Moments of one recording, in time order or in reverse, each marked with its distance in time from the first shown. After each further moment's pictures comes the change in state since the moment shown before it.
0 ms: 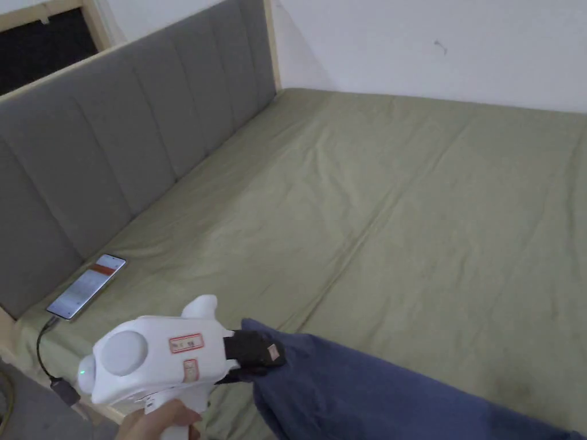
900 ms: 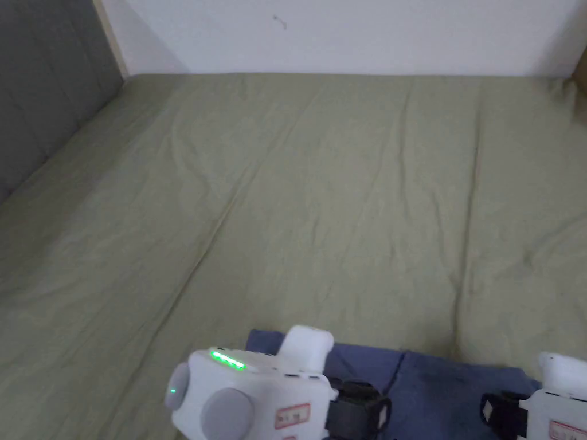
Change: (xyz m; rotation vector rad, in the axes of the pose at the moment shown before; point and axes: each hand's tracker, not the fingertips) left arm 0.168 -0.119 -0.106 -0.292 -0.231 -0.553; right arm 0.083 -0.037 0.061 0.105 -0.088 -0.227
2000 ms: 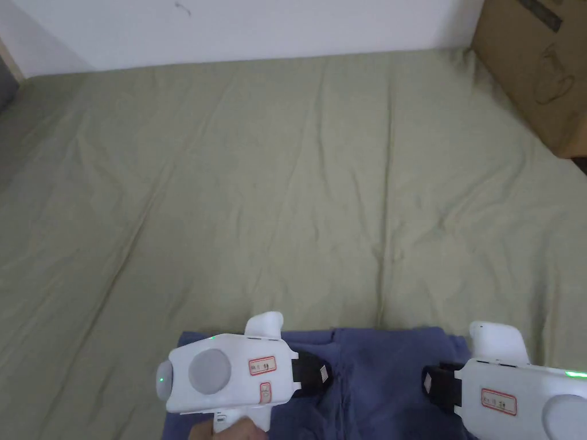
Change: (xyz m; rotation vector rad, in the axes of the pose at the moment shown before) left arm -0.007 0.013 -0.115 -0.123 -0.021 0.229; right arm 0.019 -0.012 0.014 0.013 0.008 -0.054
